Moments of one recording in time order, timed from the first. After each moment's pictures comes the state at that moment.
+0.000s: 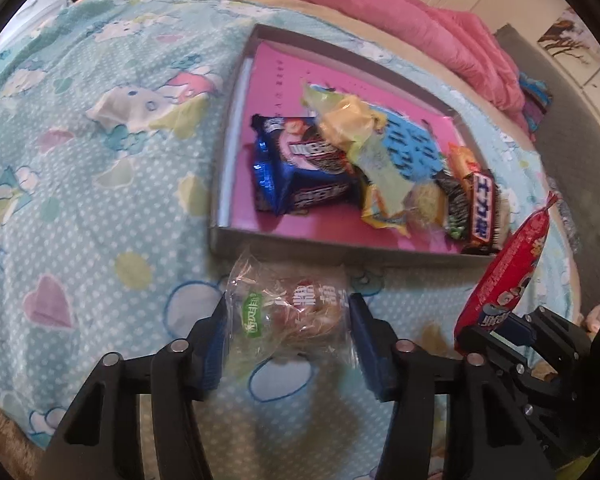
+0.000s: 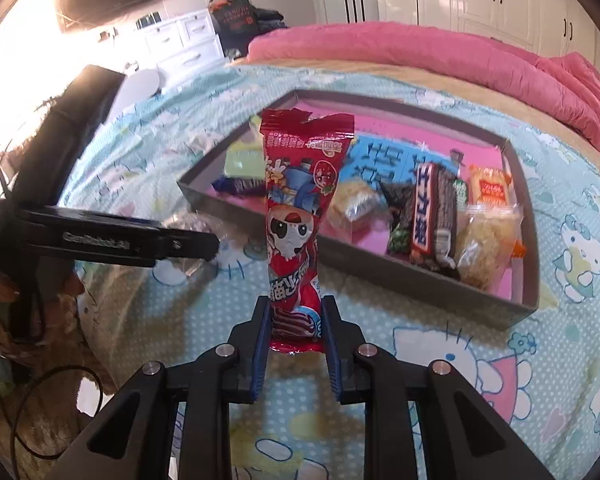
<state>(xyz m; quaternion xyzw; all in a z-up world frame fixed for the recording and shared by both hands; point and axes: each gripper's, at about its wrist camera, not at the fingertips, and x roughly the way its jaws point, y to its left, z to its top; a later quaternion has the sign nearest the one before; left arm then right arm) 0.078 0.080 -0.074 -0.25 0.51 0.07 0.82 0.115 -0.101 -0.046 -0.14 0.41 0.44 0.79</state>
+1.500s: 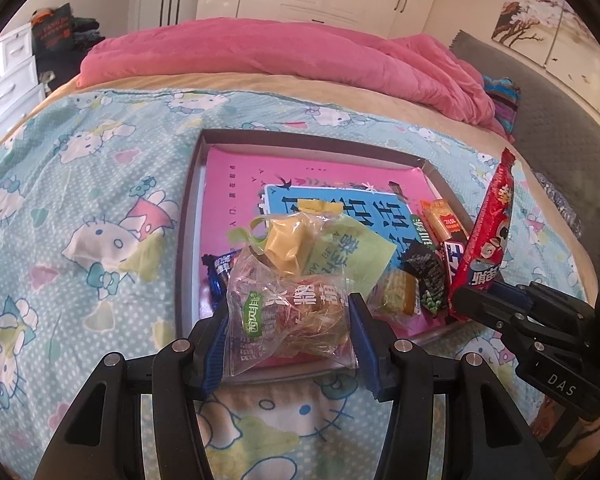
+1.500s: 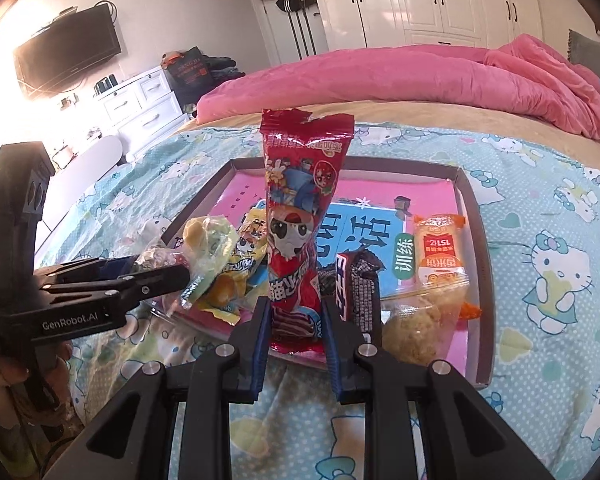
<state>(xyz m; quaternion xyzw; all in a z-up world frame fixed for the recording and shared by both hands) 0.116 0.073 -0.039 -0.15 0.42 0.06 0.89 0.179 -0.107 -0.028 -0.05 0.39 0.39 0.83</state>
